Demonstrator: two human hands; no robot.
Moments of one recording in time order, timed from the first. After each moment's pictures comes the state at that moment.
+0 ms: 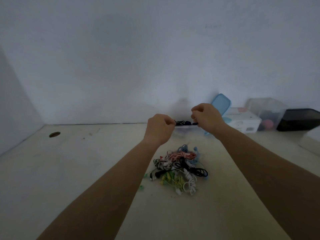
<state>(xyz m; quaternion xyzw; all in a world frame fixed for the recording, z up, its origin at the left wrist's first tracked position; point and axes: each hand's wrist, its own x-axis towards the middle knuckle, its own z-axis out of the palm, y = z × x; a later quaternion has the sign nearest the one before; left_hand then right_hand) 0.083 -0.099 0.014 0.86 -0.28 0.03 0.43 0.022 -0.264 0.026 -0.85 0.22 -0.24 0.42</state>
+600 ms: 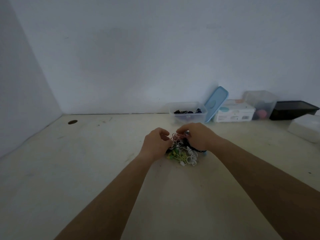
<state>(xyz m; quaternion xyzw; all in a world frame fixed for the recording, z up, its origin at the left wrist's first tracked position) 0.017 -0.019 -0.038 0.86 -0.25 -0.03 0.44 -0.048 -0.191 -0.013 -0.99 0.05 -0.08 0.15</state>
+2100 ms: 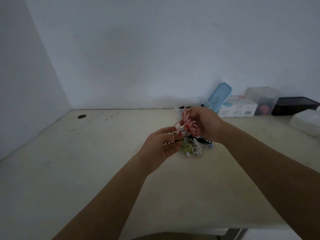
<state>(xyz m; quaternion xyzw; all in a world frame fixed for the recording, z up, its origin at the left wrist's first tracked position) -0.044 0.026 -0.010 0.52 -0.10 -0.34 0.78 -0.076 -0.152 0.027 -0.64 0.11 -0.06 0.76</state>
